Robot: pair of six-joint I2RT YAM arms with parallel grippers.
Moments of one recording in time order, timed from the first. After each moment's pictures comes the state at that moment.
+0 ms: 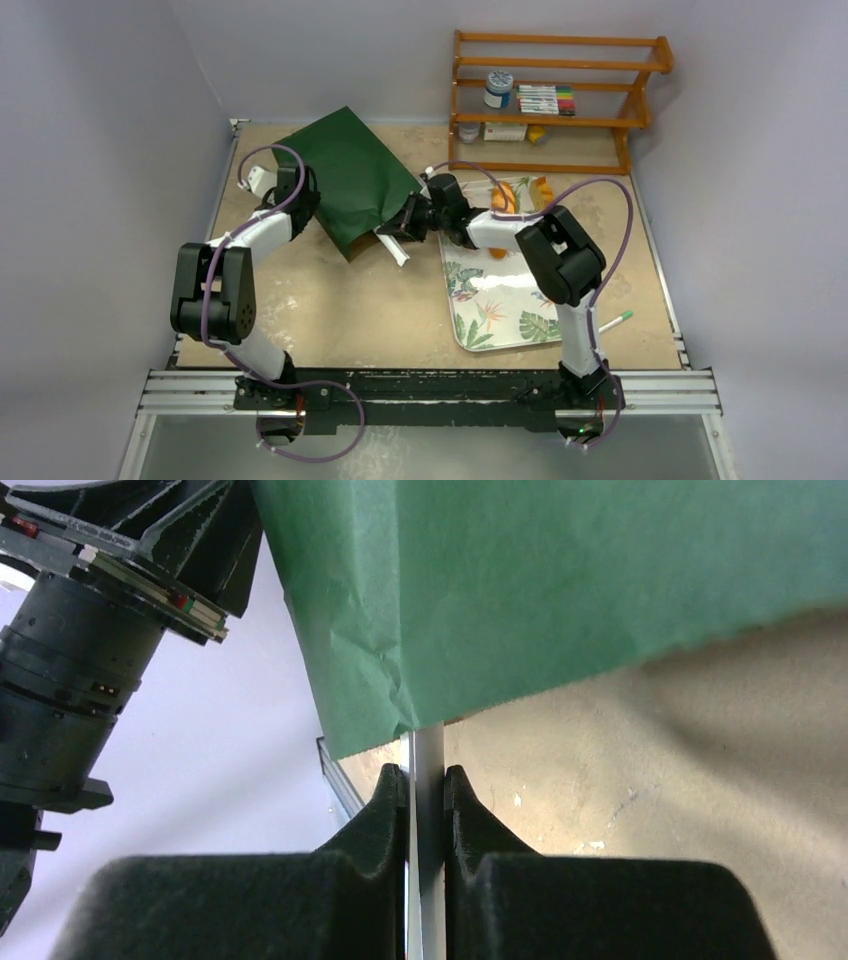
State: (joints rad) left arm -0.09 1.63 0.96 -0.05 -0.38 -1.11; right arm 0.65 2.08 1.27 0.27 -0.47 1.12
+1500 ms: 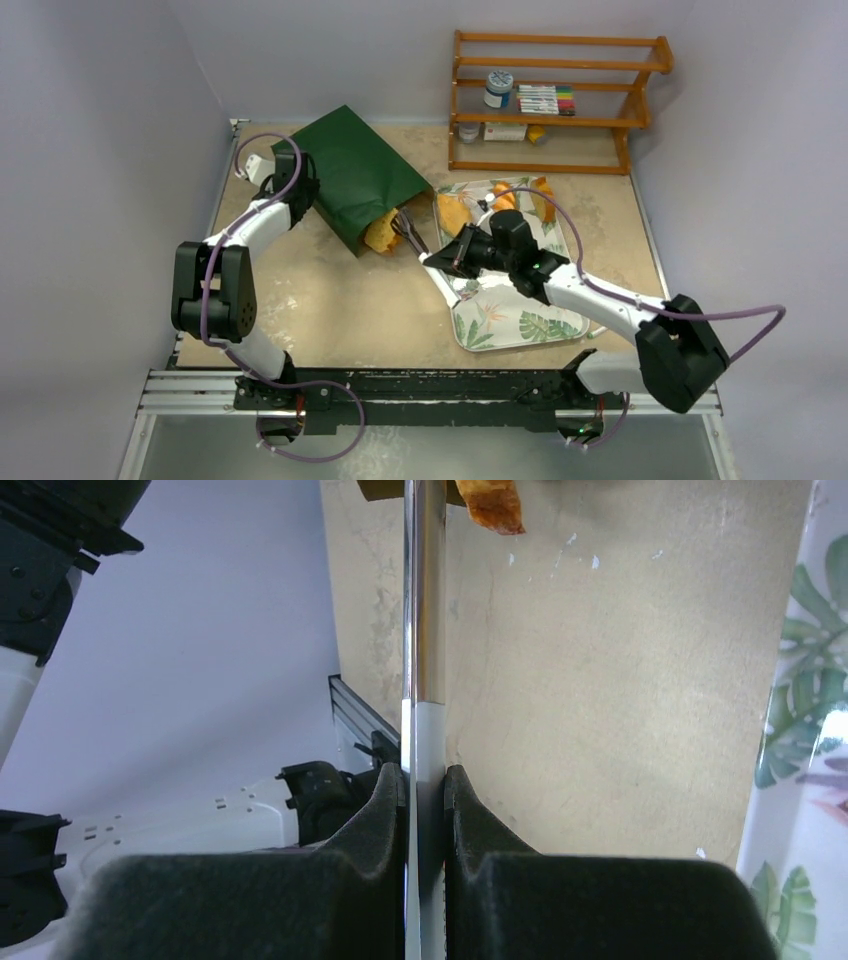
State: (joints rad) left arm -0.09 1.64 1.06 -0.13 -0.37 -1.15; right arm 0.65 1.32 0.70 0.12 -0.37 1.14
